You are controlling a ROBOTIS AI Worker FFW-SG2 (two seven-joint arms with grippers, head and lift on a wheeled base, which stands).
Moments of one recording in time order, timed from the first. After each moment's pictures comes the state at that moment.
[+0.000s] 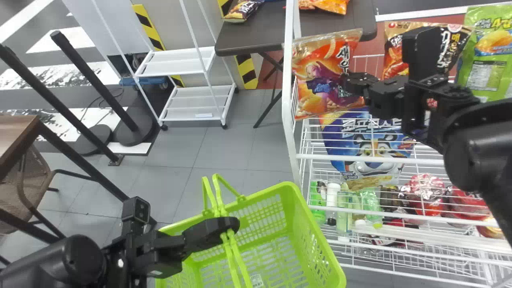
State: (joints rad) left arm 0.25 0.28 0.50 -1.73 0.52 1.57 -1.57; right arm -0.29 0.00 0.24 -1.51 -0.13 0.54 0.35
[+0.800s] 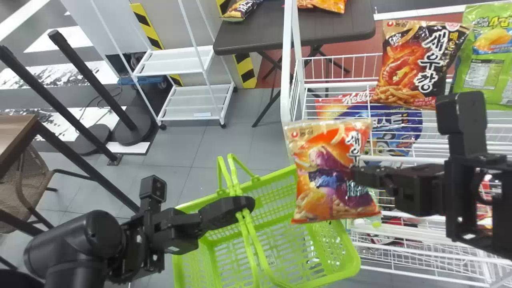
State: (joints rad) left arm 0.14 0.27 0.42 -1.68 0.50 1.57 -1.57; right arm 0.11 0.00 0.18 -2.27 -0.23 1.36 0.31
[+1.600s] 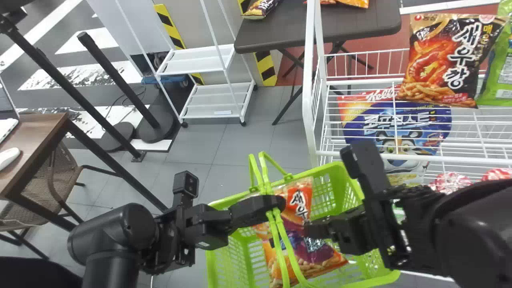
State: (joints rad) left arm 0.14 0.26 0.38 -1.68 0.51 1.57 -1.57; right arm -0.03 0.00 0.50 -1.92 -0.32 1.33 0.25
